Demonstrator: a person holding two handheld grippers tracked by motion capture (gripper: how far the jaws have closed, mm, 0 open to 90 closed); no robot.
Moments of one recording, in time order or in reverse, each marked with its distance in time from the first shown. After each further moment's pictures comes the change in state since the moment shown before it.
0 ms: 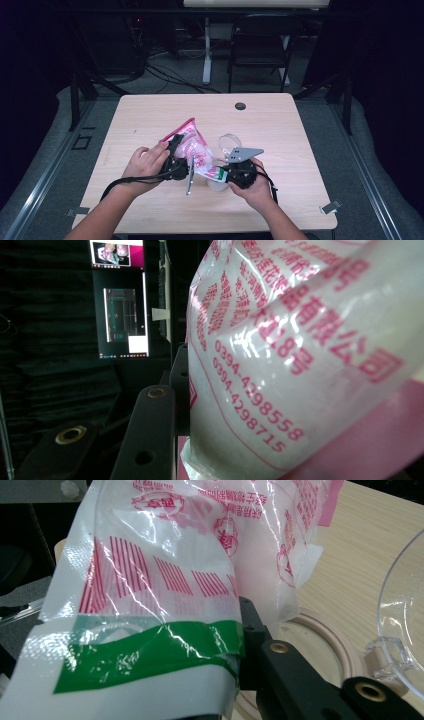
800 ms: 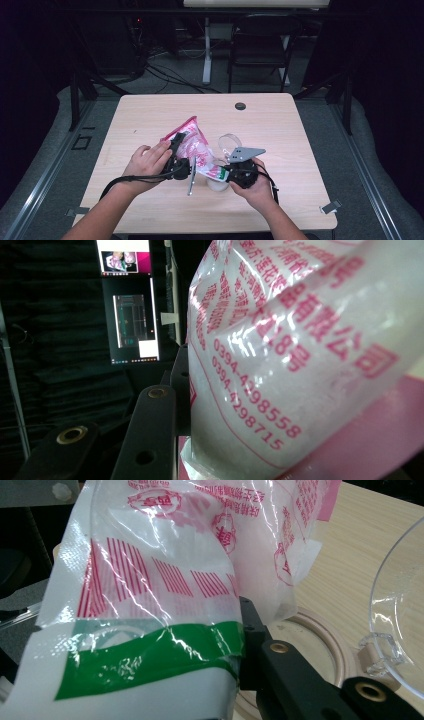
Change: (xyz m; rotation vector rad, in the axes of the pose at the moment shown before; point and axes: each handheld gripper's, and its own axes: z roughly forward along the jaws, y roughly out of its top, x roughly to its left) left arm 0.004 0.005 -0.001 -0.005 0.035 0.053; right arm -0.001 -0.001 -0.002 -0.010 -0.006 0.015
